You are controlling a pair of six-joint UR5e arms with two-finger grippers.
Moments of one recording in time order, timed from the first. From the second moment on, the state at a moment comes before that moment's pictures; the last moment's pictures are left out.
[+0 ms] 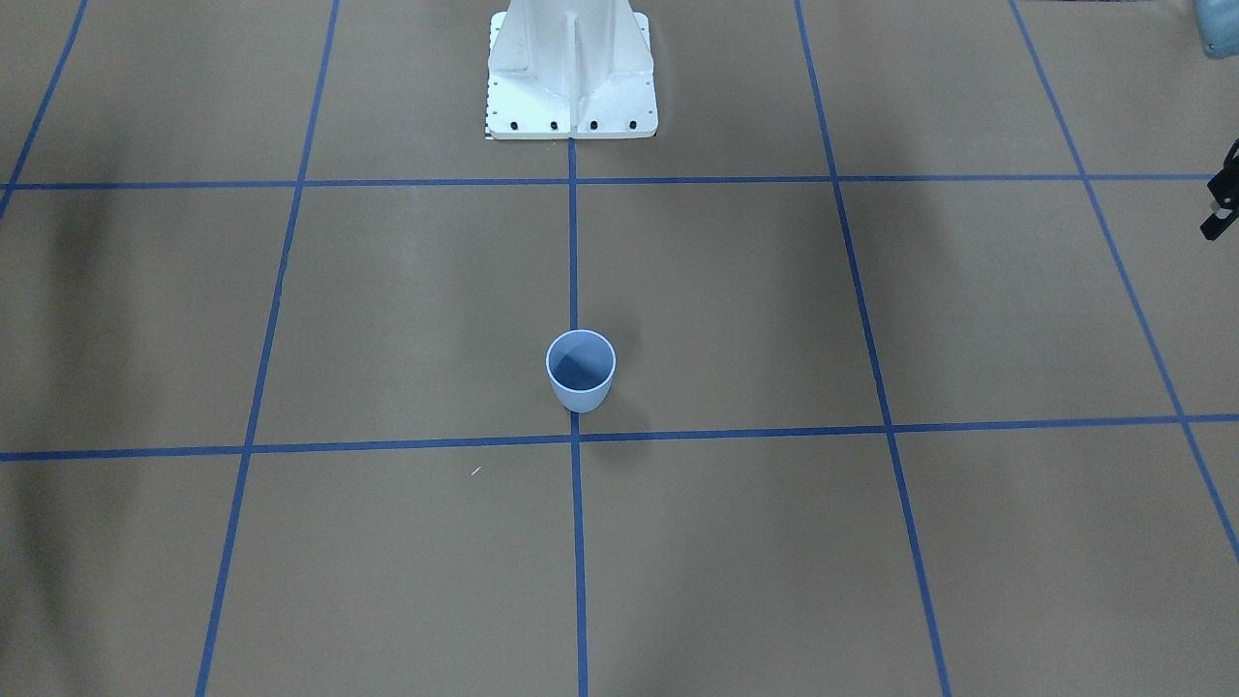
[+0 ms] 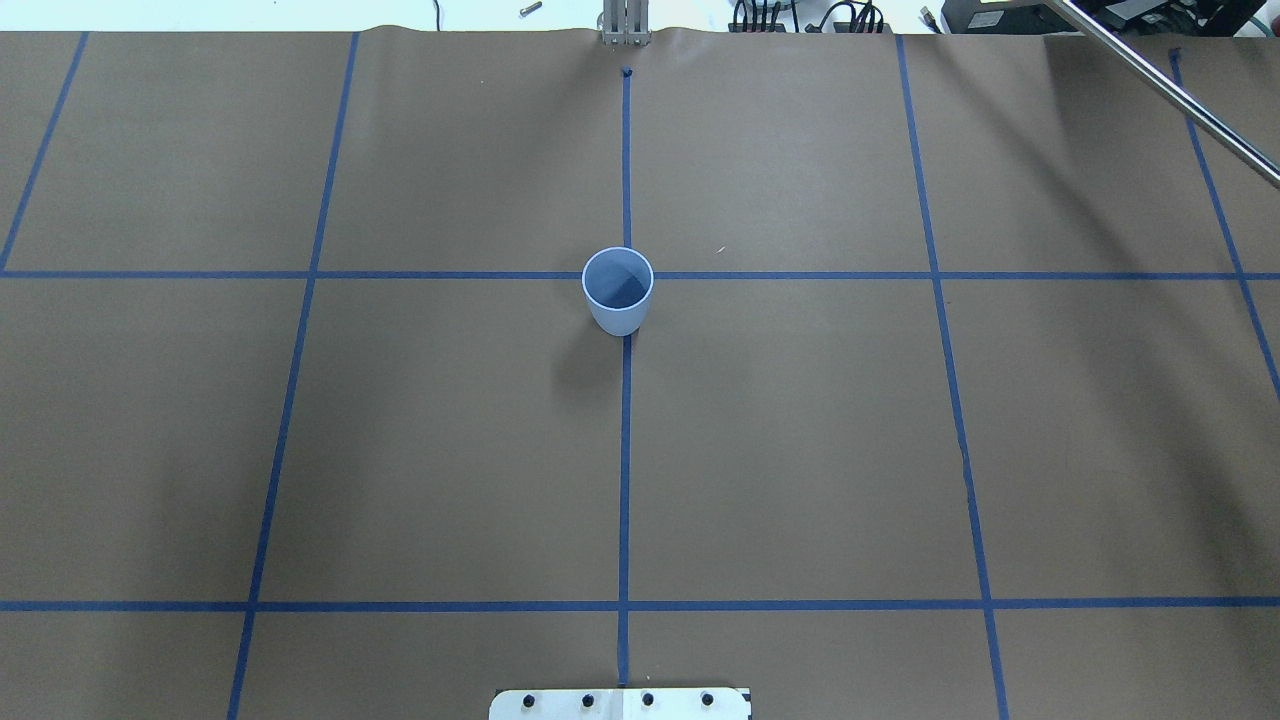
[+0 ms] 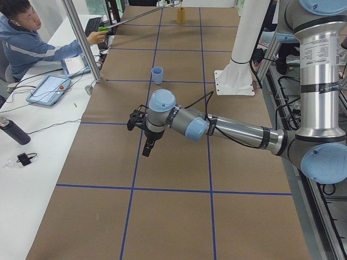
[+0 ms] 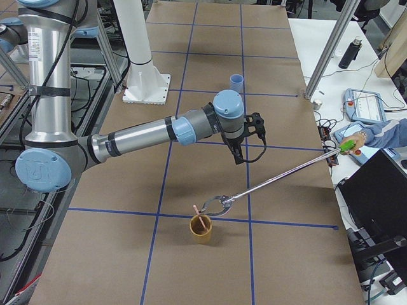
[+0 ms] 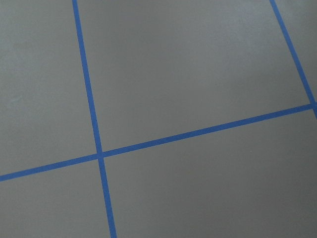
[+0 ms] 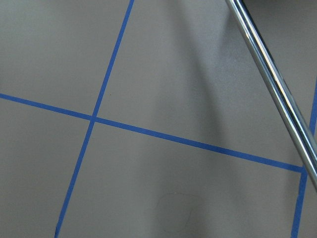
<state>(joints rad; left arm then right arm) -1.43 -1.46 -1.90 -1.86 -2.30 -0.21 1.47 -1.61 1.92 -1.42 2.49 0.17</state>
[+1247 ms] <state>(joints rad) -1.43 -1.46 -1.90 -1.86 -2.30 -0.21 1.48 -1.62 1.91 -1.43 2.37 0.17</state>
